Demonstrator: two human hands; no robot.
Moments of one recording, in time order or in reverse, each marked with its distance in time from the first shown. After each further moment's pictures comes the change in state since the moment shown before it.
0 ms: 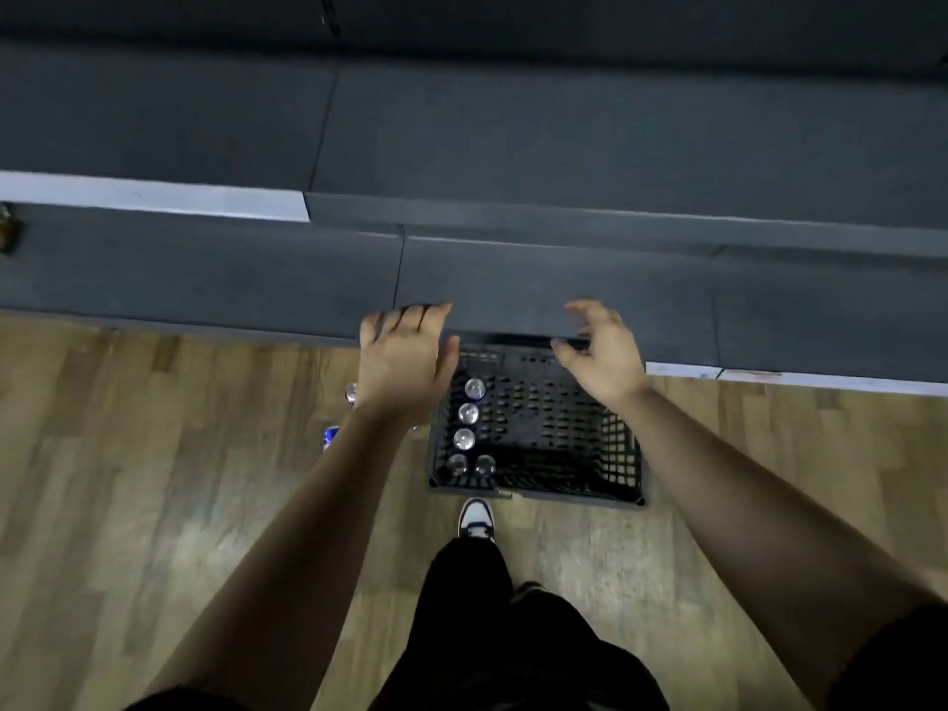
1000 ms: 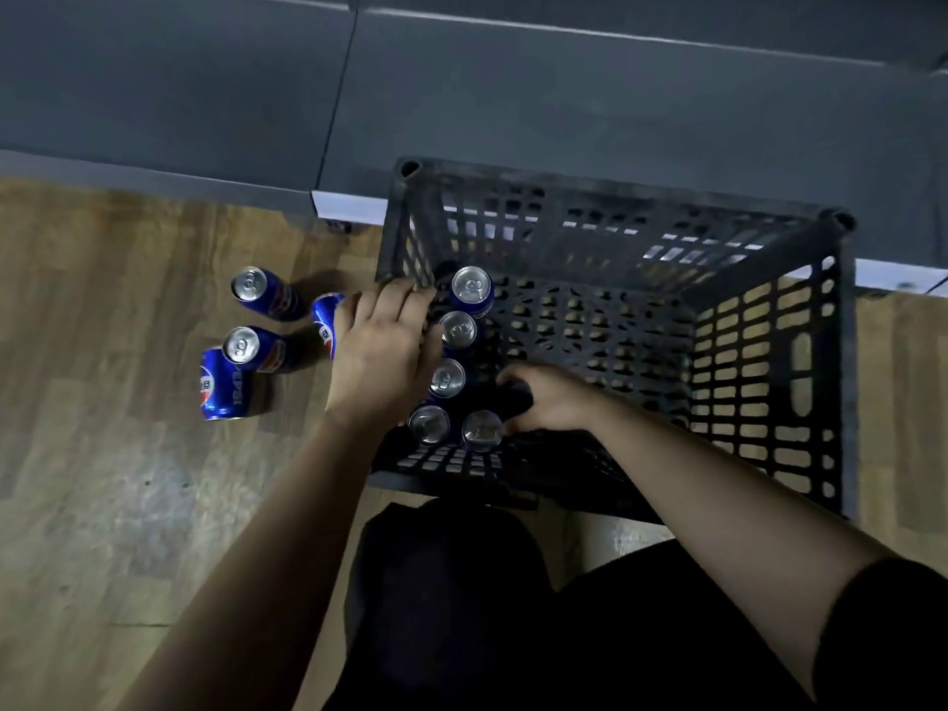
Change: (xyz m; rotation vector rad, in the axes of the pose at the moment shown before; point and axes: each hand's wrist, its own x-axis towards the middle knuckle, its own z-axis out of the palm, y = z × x) left_hand -0.063 -0.087 0.451 0.017 -0.018 -0.038; right_hand 0.080 0.349 0.370 -0.202 -0.767 -0.020
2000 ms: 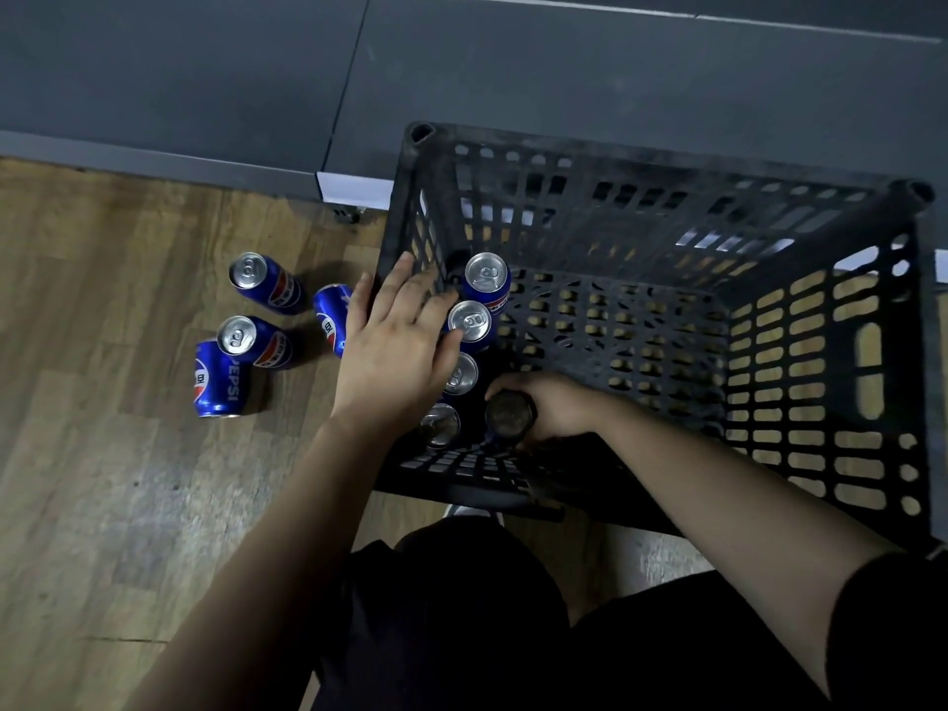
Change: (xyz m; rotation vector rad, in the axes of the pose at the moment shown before) left_hand -0.010 -0.005 0.040 0.023 0.076 0.054; right_hand 0.044 0.029 0.031 -0.058 -0.047 -0.233
